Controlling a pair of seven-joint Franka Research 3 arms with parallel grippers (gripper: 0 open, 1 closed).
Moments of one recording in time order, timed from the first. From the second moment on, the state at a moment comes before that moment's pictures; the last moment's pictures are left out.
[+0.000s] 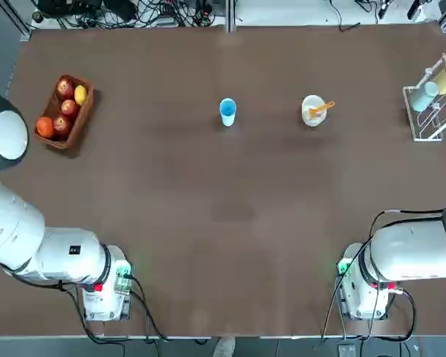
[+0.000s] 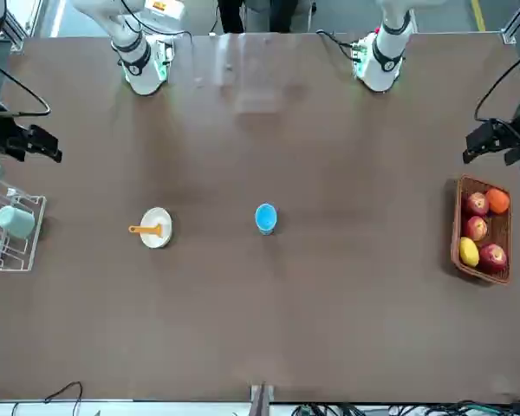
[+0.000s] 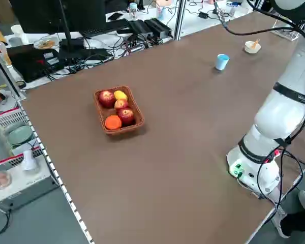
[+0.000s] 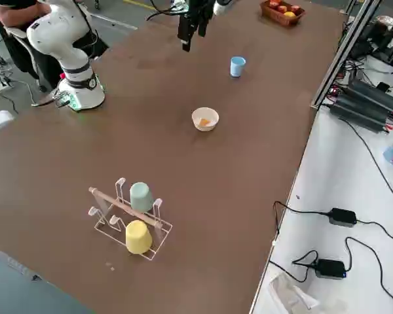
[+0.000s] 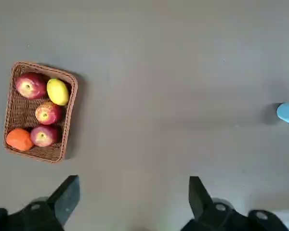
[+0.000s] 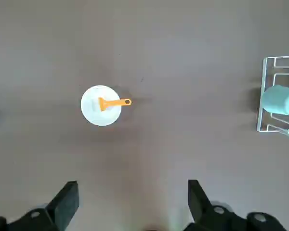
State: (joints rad) left arm -0.02 0.13 -0.03 -1.32 -0.03 1.42 0.00; right arm 0.00 0.03 -0.01 -1.53 0.02 1.48 0.03
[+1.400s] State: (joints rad) left arm -0.12 0.29 -0.09 -1.33 -0.22 1.48 0.11; right arm -0.10 0.22 -0.01 -1.59 0.44 1.64 -0.27
